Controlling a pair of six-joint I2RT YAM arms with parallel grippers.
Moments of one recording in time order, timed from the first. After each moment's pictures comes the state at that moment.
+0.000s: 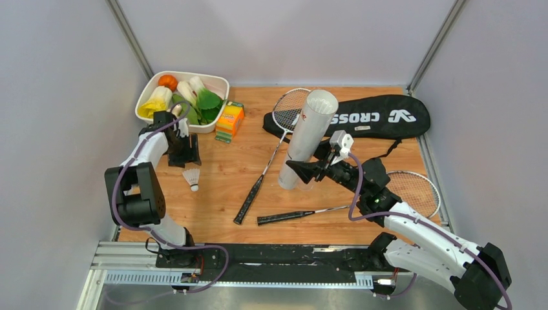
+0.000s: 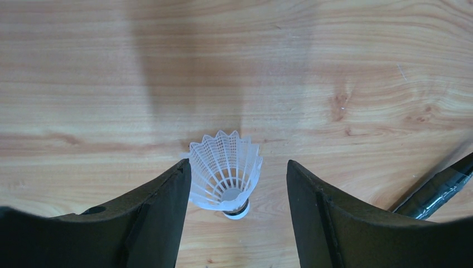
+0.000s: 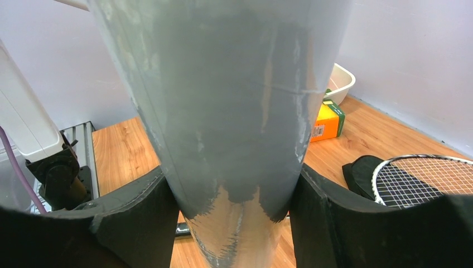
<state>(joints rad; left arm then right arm) 0.18 1.59 1.09 -0.72 0.20 0.03 0.74 0.87 0.55 0.56 -0.30 0.15</state>
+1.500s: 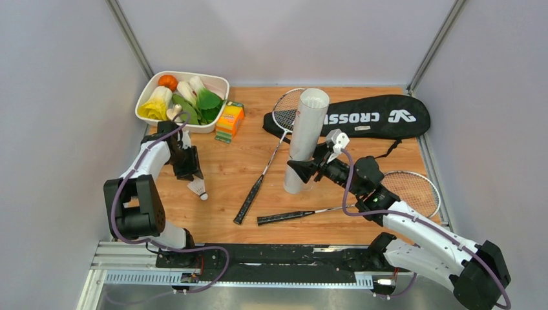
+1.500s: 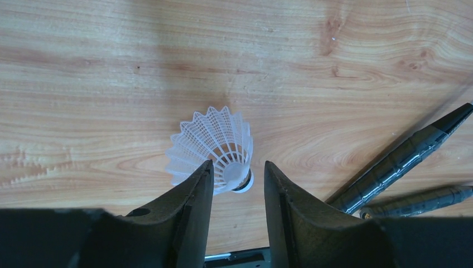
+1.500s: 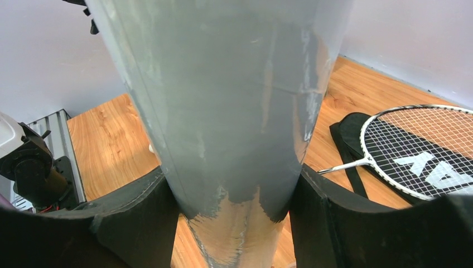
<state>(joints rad) 0.14 1.49 0.99 -0.83 0.24 -0.10 0.74 0.90 0.55 0.45 -0.21 0.15</state>
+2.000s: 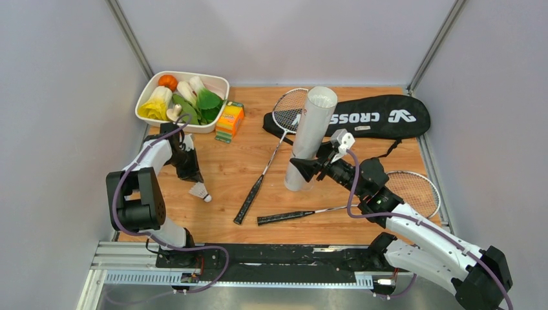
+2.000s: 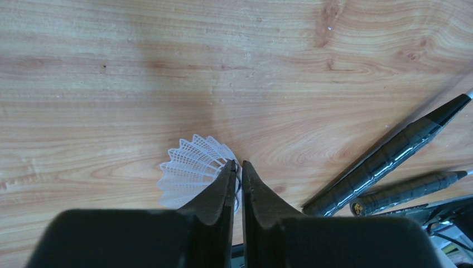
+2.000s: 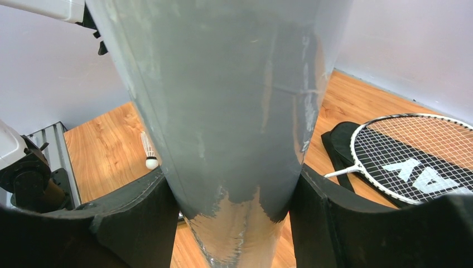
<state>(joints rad) 0.14 1.55 0.98 -0.83 0.30 -0.11 0.74 0.85 0.55 0.44 -0.18 0.15</state>
